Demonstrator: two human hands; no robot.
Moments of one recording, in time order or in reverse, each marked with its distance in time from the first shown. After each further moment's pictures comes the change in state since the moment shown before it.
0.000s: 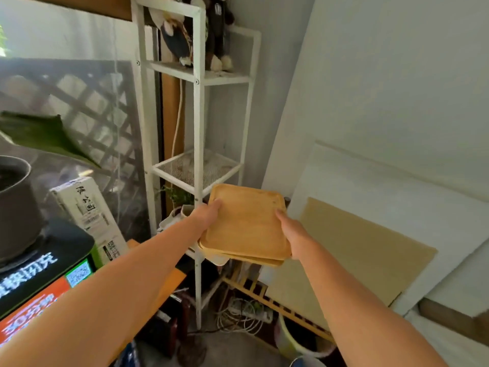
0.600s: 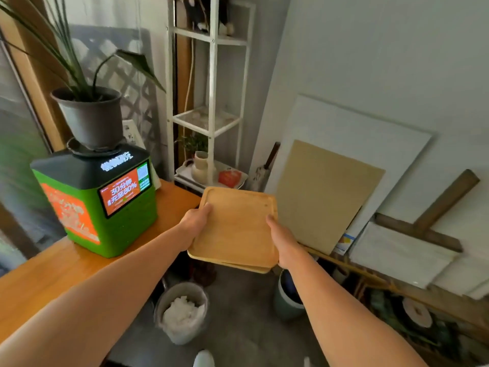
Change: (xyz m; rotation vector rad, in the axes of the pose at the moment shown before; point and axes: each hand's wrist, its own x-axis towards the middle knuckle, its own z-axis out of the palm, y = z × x) left_hand -0.271 -0.220 -0.044 -0.049 -0.028 -0.096; right_hand -0.266 0.256 0.014 0.029 0.009 0.030
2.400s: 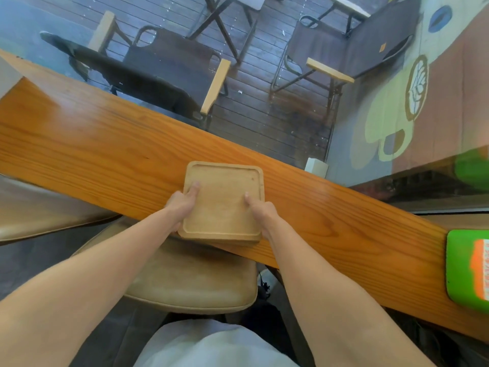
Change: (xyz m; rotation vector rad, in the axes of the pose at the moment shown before) left_hand -0.339 -0.595 -0.591 -0.875 0.959 -0.763; right_hand -0.341 0.384 0.741 -1.233 -0.890 0.168
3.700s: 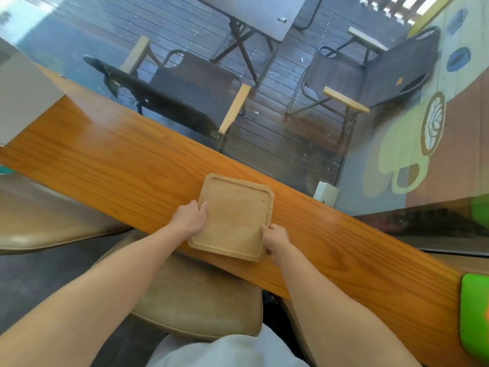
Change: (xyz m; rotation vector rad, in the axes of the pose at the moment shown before) left_hand -0.004 0.018 -0.014 0.596 0.087 0.220; right_hand 0.001 -0.007 0.001 -0.169 0.033 -0.028
